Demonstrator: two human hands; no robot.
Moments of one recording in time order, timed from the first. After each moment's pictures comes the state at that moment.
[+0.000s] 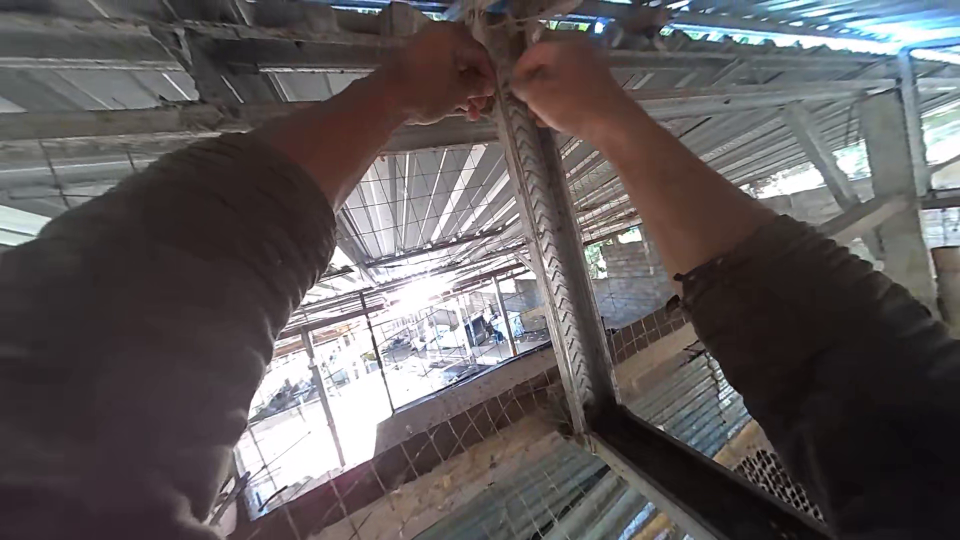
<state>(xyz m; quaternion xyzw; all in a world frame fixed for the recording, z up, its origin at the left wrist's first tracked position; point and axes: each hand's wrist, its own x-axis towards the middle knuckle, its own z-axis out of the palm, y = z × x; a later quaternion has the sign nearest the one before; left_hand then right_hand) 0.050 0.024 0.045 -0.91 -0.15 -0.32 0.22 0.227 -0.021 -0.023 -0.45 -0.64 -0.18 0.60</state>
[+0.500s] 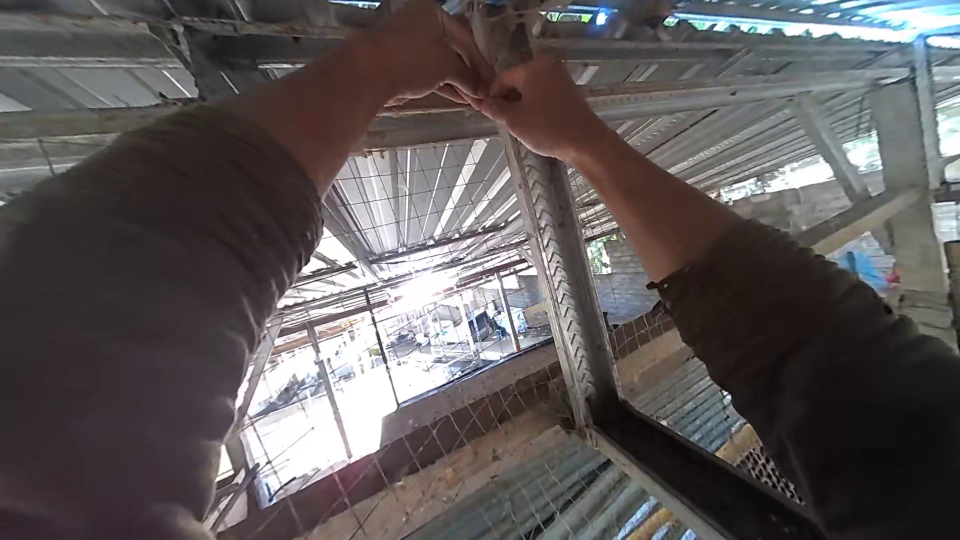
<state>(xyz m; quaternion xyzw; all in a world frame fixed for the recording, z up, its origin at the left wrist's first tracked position) 0.047 0.010 0.053 -0.92 -0.20 -0.34 0.06 0.210 -0.007 -0.034 -0.42 -0.68 -0.28 0.53</state>
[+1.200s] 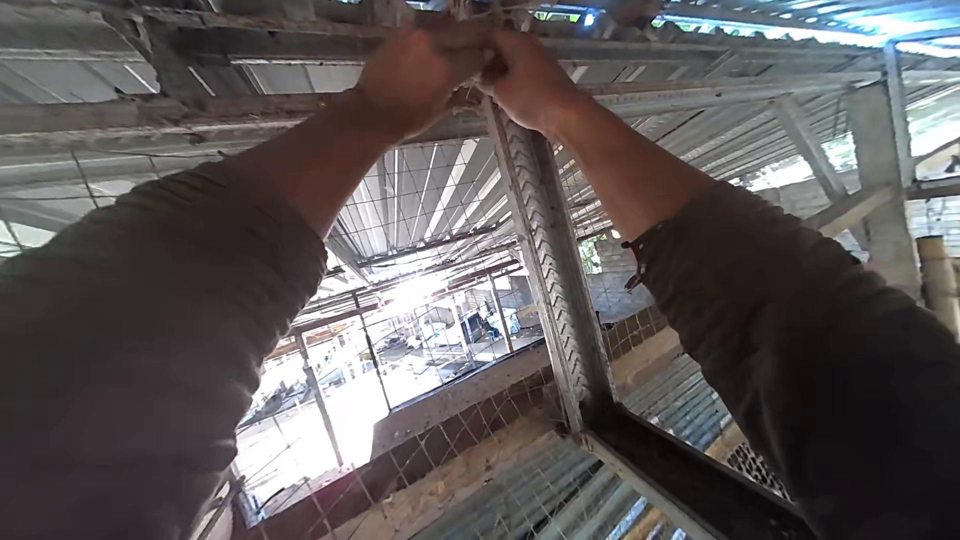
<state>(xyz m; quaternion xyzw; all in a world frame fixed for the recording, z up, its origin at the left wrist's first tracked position) 0.044 0.049 0.040 -0.76 0.09 -0.29 0.57 0.219 0.013 -0.005 -0.37 -0.69 -0.21 0.58</state>
